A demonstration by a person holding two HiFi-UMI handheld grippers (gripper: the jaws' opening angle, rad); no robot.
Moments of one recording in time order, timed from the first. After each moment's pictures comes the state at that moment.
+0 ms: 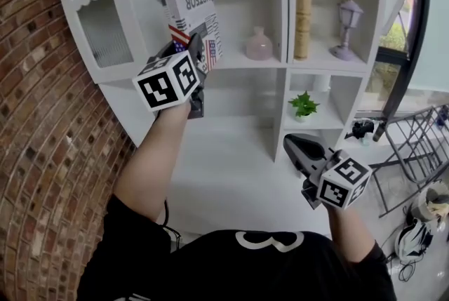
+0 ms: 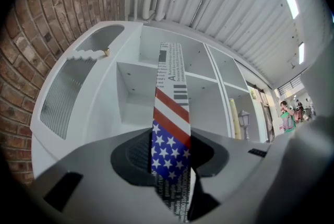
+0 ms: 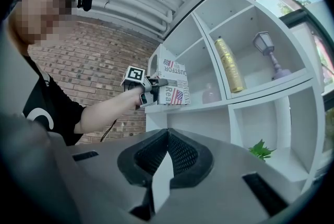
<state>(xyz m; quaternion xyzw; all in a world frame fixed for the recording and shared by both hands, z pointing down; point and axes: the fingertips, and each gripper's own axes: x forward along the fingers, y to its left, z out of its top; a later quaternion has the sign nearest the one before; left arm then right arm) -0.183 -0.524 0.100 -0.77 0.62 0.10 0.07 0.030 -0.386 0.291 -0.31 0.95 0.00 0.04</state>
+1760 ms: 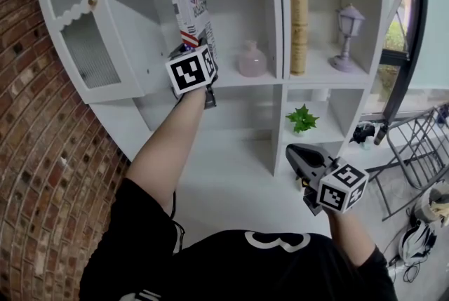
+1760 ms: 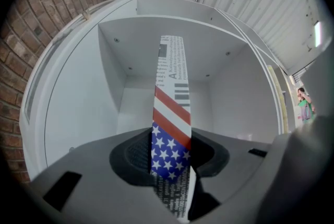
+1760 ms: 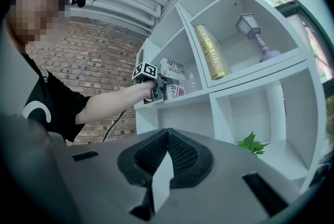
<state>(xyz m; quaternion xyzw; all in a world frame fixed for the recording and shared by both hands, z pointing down) -0.167 -0.659 0.119 -0.73 0.68 0.05 0.04 0.052 -0.450 0.315 -0.33 0.94 -0.04 0.03</state>
